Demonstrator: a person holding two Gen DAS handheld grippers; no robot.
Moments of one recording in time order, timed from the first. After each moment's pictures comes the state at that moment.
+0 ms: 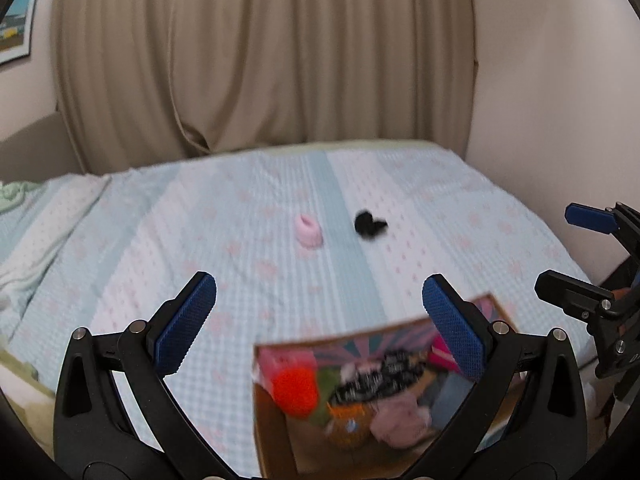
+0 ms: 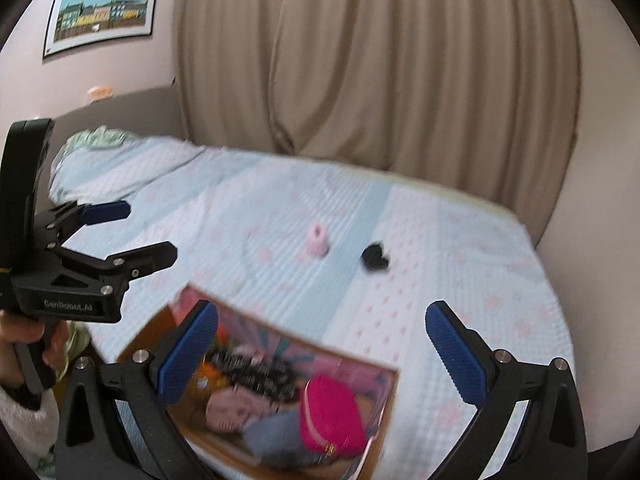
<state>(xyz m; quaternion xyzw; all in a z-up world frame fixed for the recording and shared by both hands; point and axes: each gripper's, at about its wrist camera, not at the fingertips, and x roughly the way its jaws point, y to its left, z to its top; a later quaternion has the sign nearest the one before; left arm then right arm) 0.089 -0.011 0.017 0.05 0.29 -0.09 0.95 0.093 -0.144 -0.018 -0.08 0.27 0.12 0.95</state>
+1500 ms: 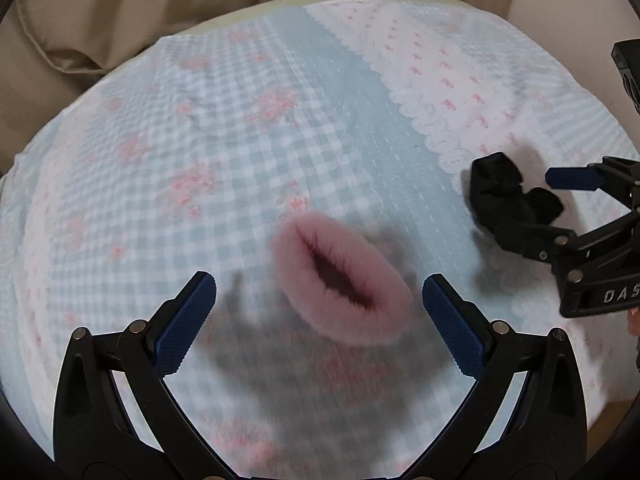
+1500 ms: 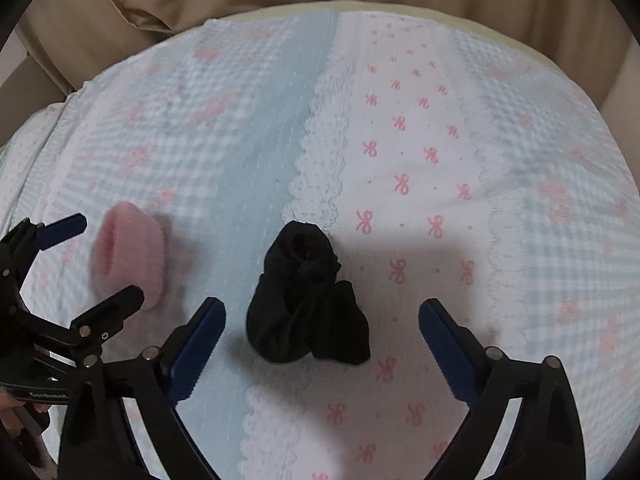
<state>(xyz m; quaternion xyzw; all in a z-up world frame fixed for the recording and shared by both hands) 0.493 -0.045 -0.198 0.13 0.50 -0.15 0.84 0.509 -0.186 -0.216 0.01 0.55 0.04 0.84</state>
